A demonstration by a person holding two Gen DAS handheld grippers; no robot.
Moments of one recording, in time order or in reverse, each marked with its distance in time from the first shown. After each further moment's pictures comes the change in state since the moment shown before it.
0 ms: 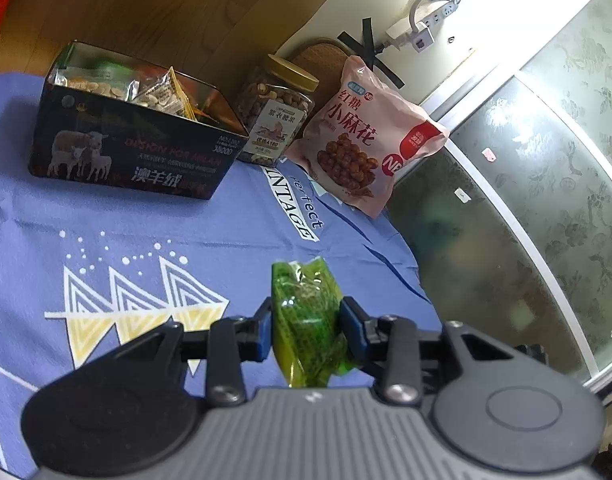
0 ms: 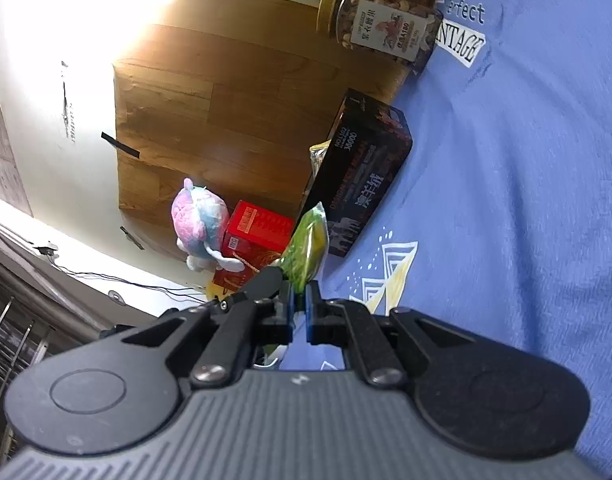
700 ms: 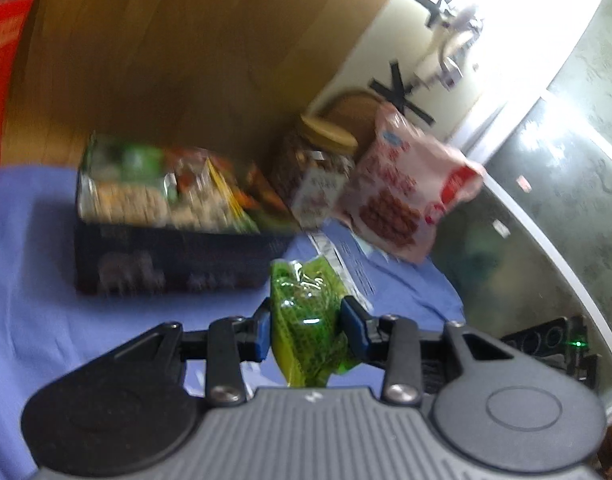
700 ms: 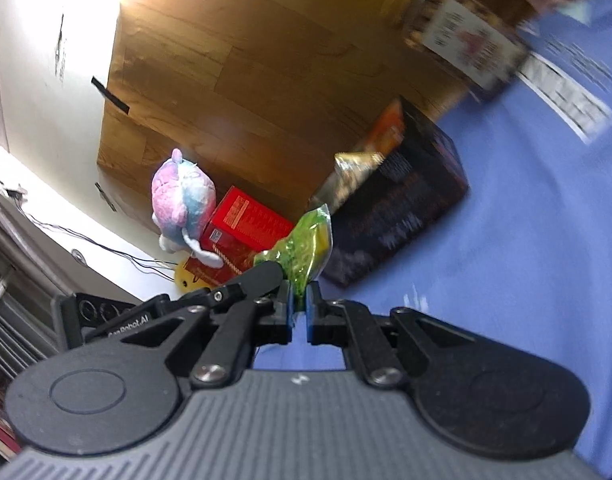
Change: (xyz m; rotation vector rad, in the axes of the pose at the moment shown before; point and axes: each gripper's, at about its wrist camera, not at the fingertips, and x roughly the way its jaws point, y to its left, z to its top) left arm -0.004 0.026 0.079 0.084 -0.074 0.110; right arm 0.085 0.038 0.046 -0.228 0.085 -0.066
